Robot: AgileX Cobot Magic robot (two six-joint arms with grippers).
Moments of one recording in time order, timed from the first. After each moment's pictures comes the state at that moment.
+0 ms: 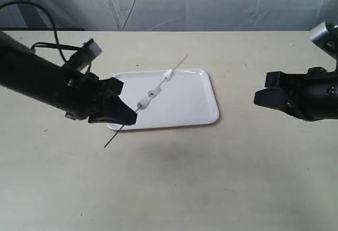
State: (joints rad) left arm -0.24 1.66 -0.84 -1.21 0.92 0.84; right arm 0.05 1.30 -0.53 1.40 0.64 -1.03
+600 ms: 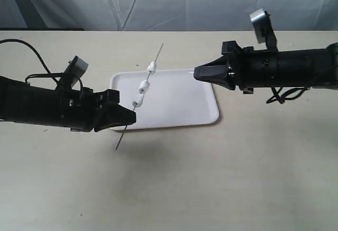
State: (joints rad) left arm -0.21 1.77 -0.66 -1.73 0.82 1.32; right arm 0.14 1.85 -0.86 1.74 1.05 -1.33
